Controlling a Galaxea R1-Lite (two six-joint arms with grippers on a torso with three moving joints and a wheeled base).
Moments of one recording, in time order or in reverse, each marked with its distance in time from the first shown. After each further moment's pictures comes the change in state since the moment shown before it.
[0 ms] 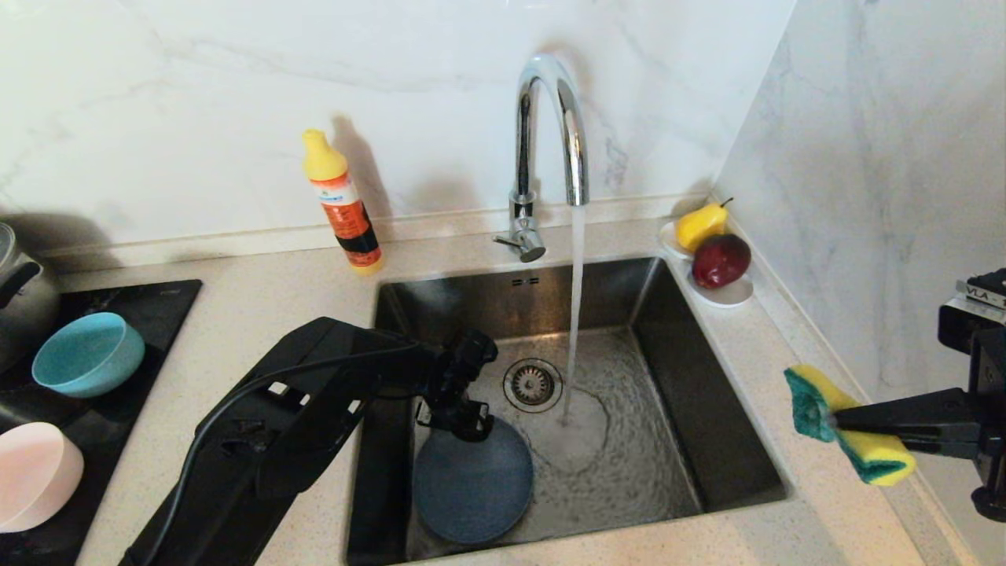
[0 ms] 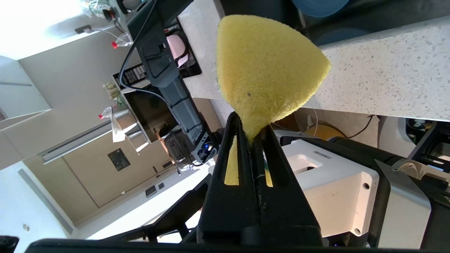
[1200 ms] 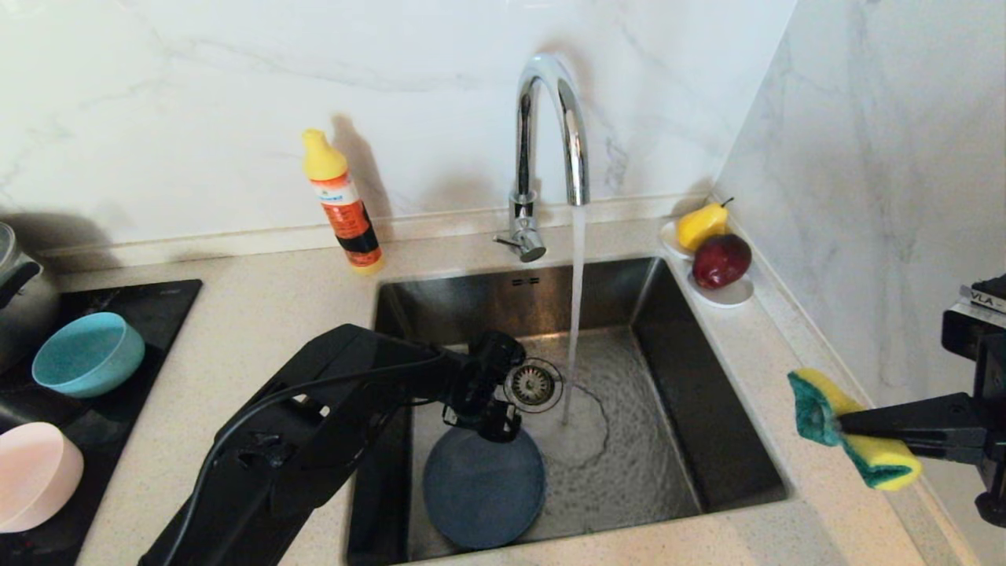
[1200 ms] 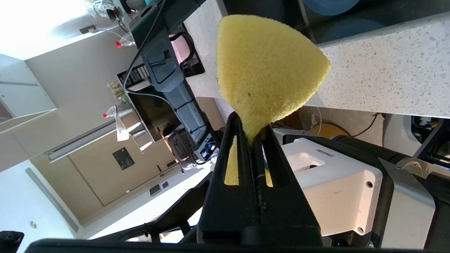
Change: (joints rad) left arm -0.084 -0.005 -0.001 -0.083 0.007 -0.027; right arm -0.017 -0.008 0.016 -0.001 0.022 -0.002
